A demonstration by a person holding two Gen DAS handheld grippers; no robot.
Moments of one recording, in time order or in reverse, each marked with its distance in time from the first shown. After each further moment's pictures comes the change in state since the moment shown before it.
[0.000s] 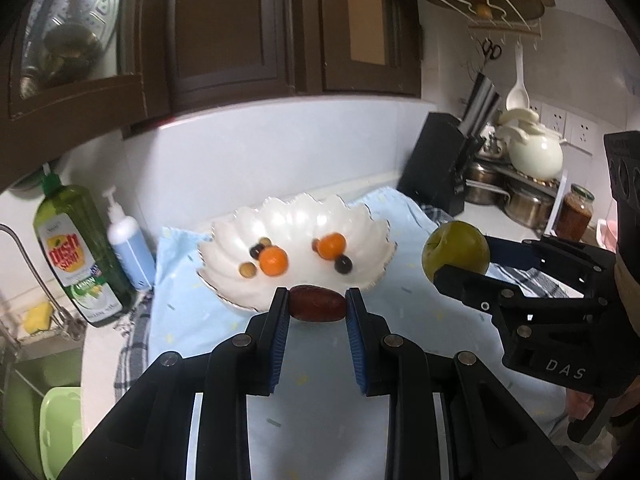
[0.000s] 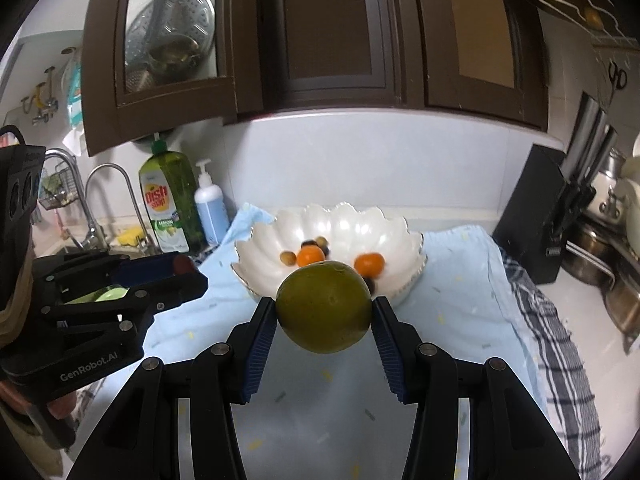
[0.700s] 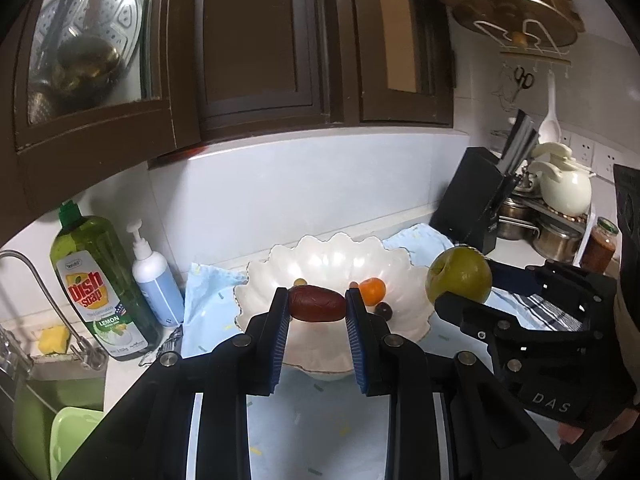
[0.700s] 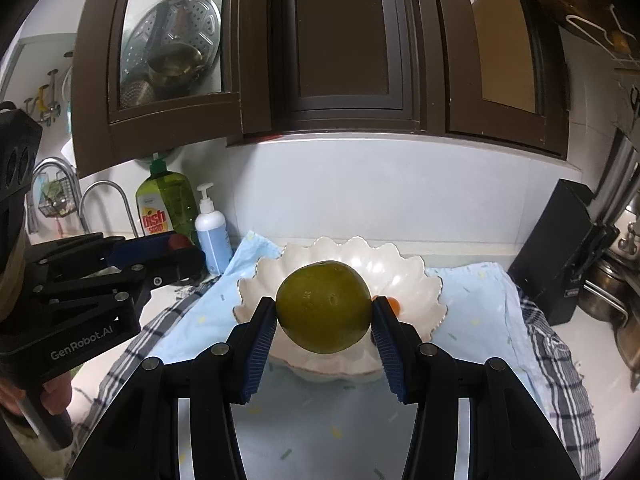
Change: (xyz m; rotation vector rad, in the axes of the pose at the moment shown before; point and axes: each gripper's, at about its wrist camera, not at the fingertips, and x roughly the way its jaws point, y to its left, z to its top) left arm 0.018 0.038 0.042 -0.039 -0.055 0.068; right arm 0.037 0.009 0.039 -0.026 -0.052 0.013
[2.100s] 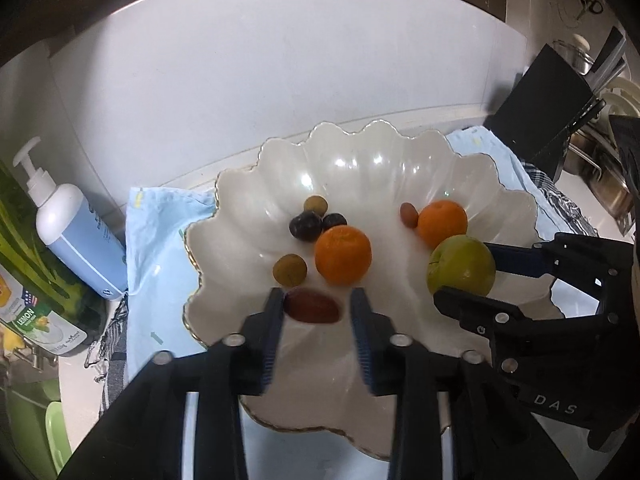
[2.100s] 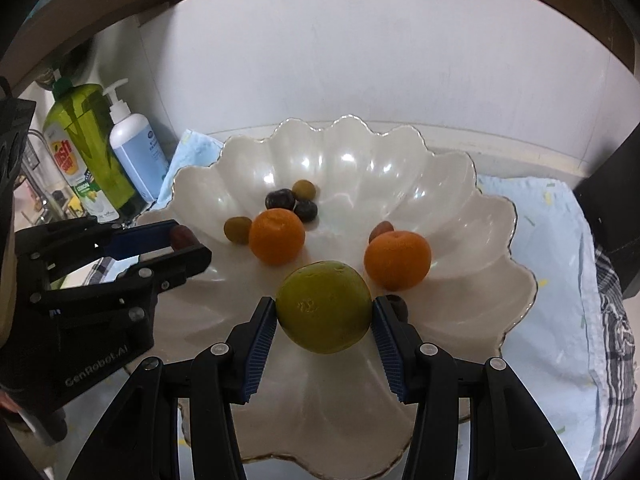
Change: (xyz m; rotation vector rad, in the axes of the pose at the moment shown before) left arm 0.182 0.020 -0.027 0.019 0.375 0.001; right arm 0.180 -0.041 -0.027 0.055 0.419 0.044
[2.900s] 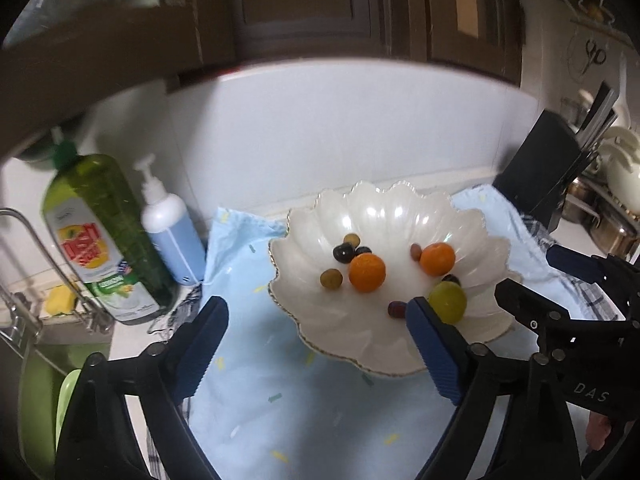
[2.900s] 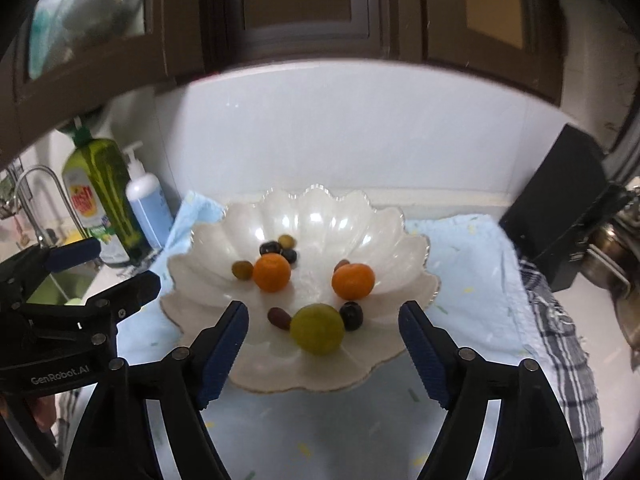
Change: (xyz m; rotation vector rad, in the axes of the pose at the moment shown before) left arm -0.113 0.005 -0.030 -0.113 -0.192 0.125; right arm -0.111 0.021 -0.024 0.045 -0.238 -0.159
